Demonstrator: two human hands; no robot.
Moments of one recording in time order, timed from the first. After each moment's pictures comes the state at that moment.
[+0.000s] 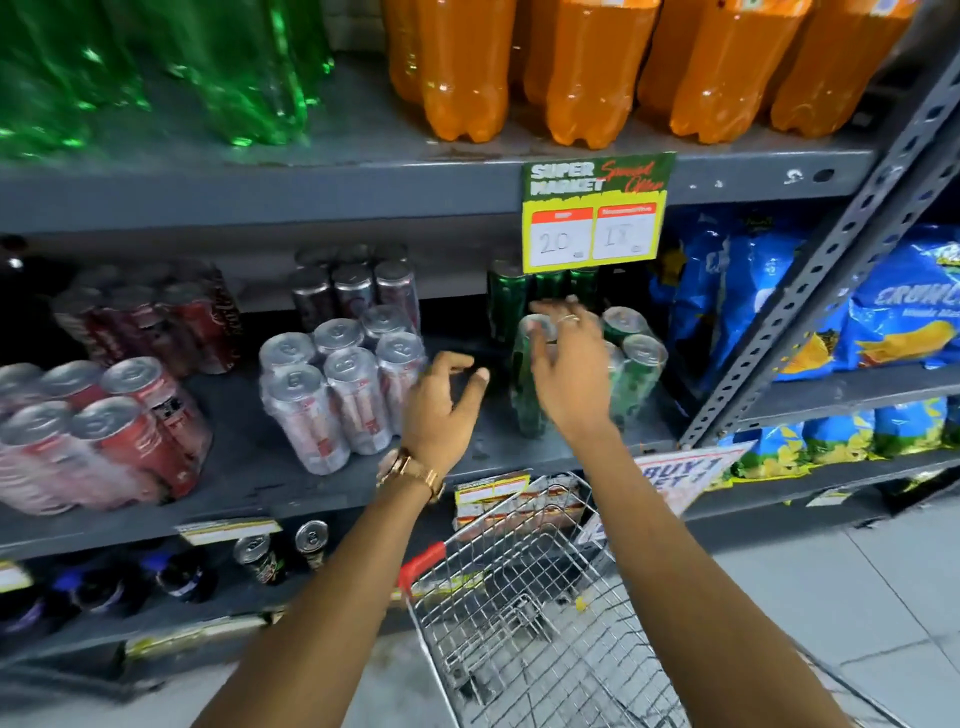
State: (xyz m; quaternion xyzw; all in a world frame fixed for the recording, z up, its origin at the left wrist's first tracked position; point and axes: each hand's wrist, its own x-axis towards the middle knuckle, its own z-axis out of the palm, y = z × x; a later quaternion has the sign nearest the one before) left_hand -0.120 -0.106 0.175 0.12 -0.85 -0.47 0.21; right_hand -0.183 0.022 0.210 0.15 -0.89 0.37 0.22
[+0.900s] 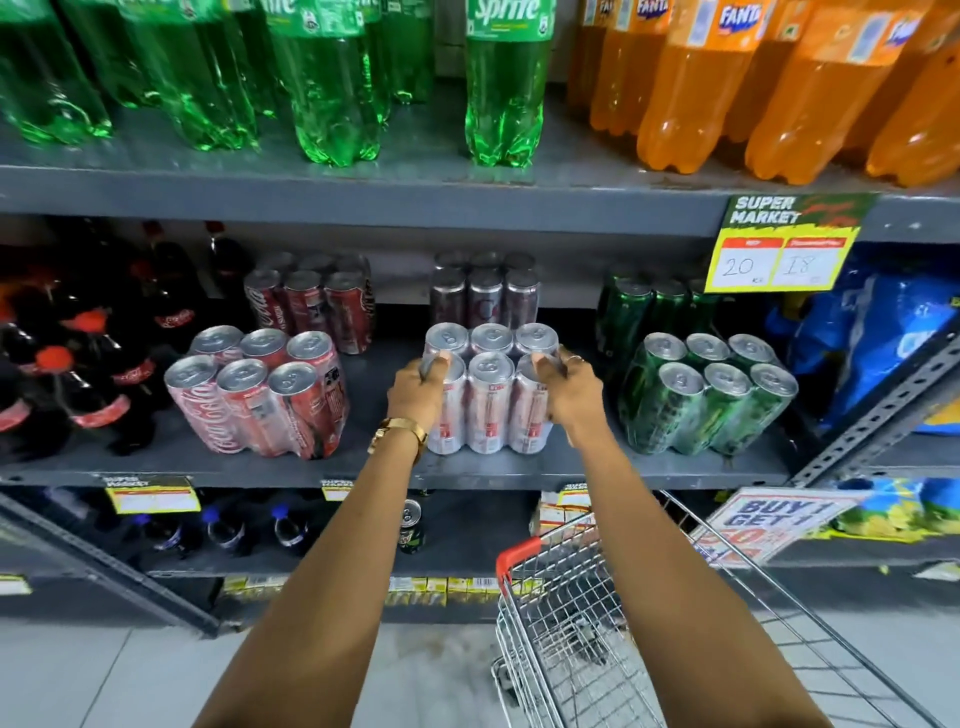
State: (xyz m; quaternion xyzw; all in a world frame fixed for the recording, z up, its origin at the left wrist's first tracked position) left_hand -0.070 -0.259 0.176 0.34 -0.75 -0.55 0.15; right_hand -0.152 -0.105 0.183 0.03 -0.83 0.55 -0.10
